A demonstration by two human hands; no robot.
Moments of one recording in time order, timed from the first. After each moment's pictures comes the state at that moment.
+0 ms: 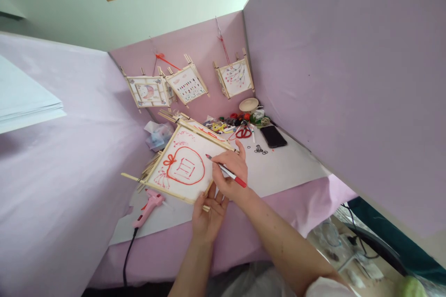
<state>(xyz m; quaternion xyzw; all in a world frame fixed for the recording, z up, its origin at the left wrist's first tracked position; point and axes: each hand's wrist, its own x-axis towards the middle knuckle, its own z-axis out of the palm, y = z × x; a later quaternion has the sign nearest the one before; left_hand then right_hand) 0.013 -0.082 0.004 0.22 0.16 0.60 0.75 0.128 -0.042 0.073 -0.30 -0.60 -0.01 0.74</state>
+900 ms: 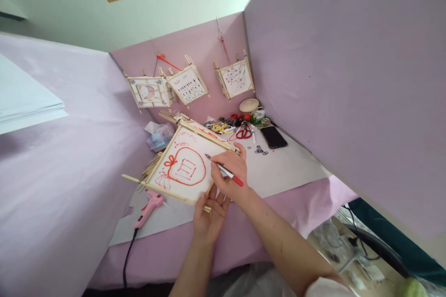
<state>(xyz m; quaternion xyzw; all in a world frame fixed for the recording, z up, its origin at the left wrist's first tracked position) 0.014 -0.082 0.003 0.22 0.18 0.60 0.75 0.126 -0.036 0.071 -0.32 -0.62 -0.02 0.72</state>
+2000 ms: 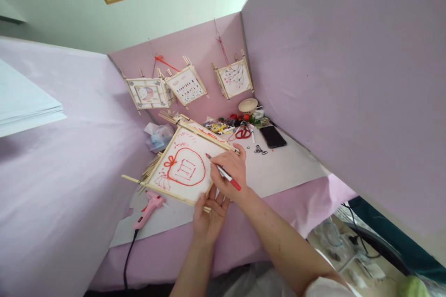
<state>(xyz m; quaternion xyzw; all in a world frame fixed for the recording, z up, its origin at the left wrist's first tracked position) 0.014 -0.081 0.002 0.22 0.18 0.60 0.74 0.128 -0.035 0.067 -0.31 -0.62 -0.05 0.72</state>
